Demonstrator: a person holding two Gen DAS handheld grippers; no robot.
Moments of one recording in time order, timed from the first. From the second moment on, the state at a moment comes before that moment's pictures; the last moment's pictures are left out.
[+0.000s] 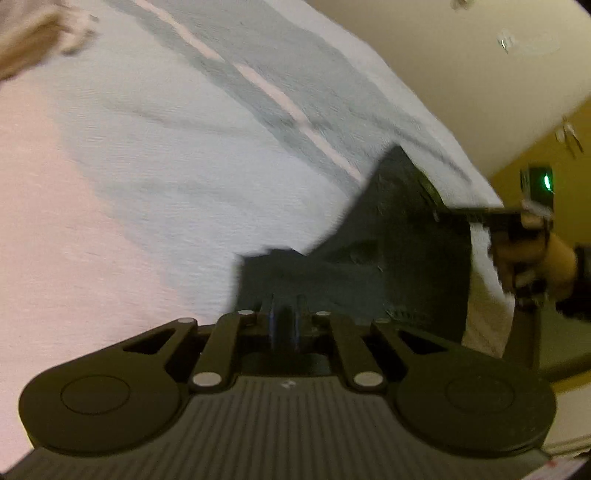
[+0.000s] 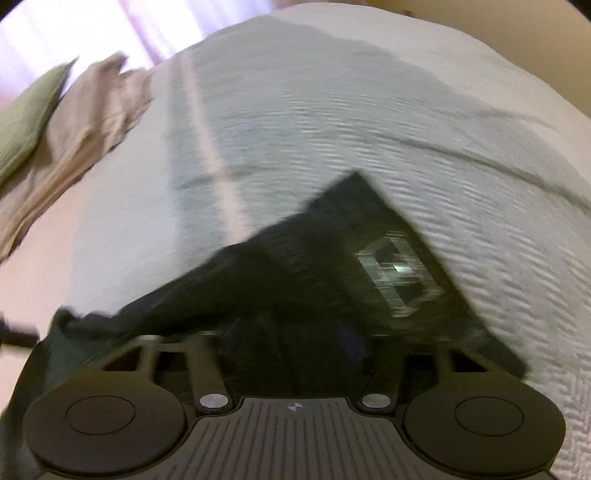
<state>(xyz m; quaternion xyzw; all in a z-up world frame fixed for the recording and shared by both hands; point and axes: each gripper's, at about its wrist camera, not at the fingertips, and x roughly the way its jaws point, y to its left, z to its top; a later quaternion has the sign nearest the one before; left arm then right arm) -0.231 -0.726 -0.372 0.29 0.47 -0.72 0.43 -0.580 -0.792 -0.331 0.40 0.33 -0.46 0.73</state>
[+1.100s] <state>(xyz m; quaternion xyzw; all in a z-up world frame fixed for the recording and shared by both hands) -0.057 -0.387 -0.269 0.29 0.42 -0.66 0.54 -0.433 -0.418 -0.210 0.41 0.29 -0.52 0.69</state>
